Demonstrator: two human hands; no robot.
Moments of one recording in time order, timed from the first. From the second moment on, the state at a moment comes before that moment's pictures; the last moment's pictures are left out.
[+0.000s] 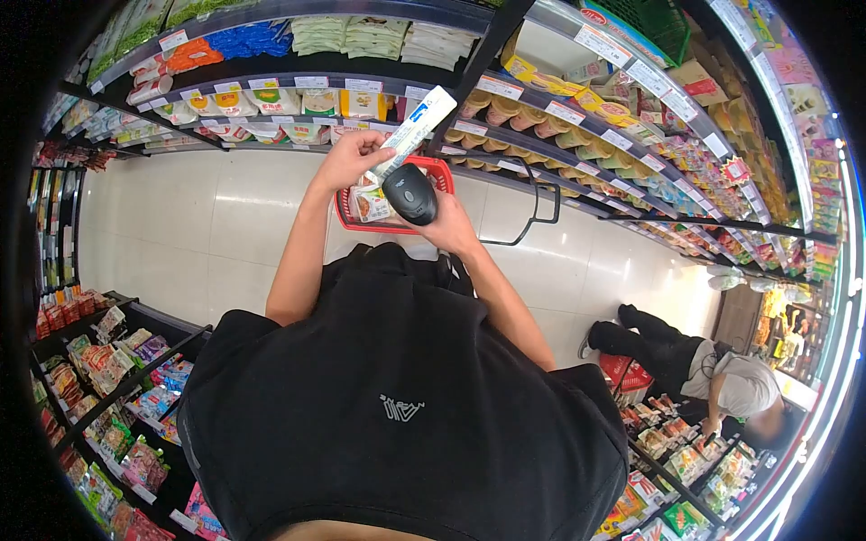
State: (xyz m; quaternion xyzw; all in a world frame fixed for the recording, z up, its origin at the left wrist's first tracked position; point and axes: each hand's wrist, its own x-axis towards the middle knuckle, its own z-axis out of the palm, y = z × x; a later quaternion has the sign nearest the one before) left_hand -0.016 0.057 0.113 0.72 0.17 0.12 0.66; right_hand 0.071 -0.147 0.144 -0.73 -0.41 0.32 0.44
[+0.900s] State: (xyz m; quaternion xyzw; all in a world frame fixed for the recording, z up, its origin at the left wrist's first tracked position) left_hand -0.017 0.053 0.111 0.73 0.16 0.11 0.66; right_hand 0.069 -0.150 0.133 -0.74 -0.43 0.33 0.40
